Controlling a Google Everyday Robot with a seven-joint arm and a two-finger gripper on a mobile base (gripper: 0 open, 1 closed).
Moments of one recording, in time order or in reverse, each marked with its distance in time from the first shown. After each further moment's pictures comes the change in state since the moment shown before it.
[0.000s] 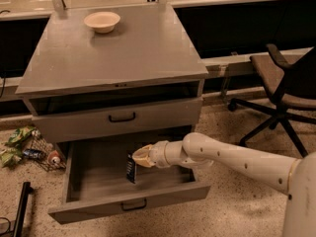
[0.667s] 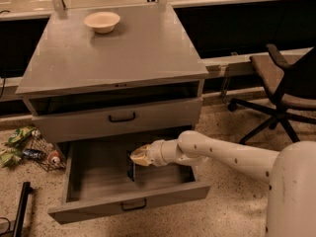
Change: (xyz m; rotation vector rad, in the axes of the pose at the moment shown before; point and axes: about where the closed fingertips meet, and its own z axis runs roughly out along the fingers) arm 0.013 -0.013 0.026 -0.031 0.024 0.019
